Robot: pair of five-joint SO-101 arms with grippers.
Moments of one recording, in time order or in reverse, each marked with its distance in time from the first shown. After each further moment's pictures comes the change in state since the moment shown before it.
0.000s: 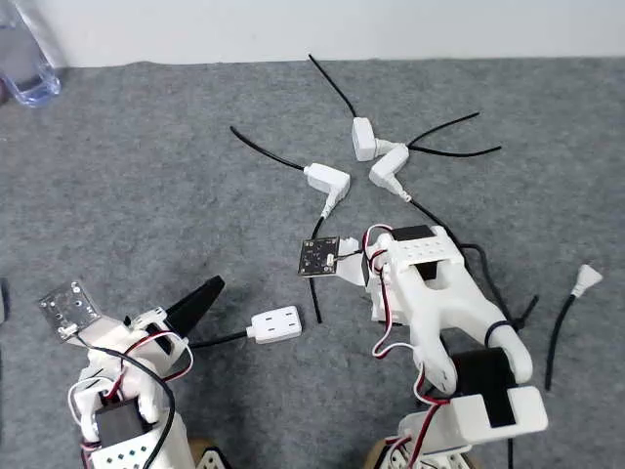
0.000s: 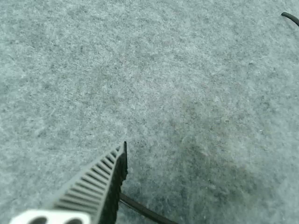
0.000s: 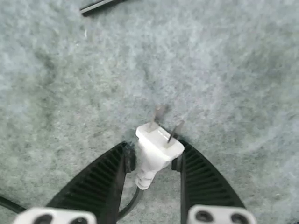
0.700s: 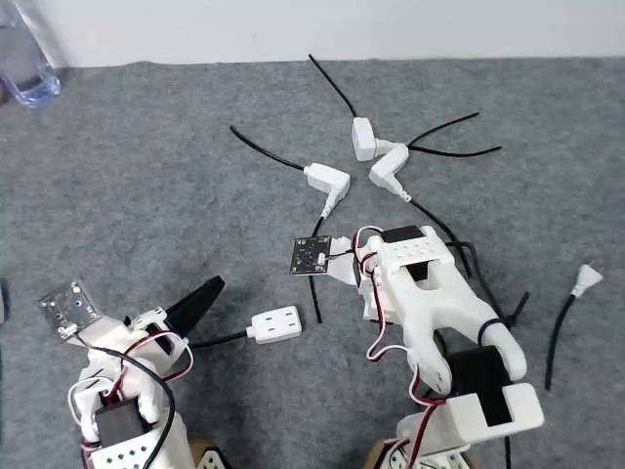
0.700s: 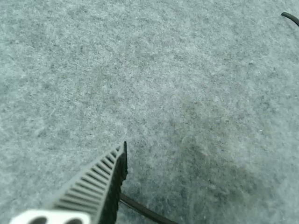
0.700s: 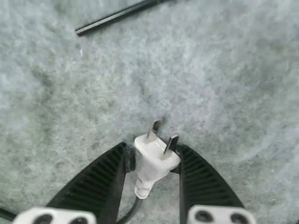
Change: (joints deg) left arm 0.0 0.0 0.0 0.0 0.0; right arm -2.6 0.6 -0.3 -1.6 -3.6
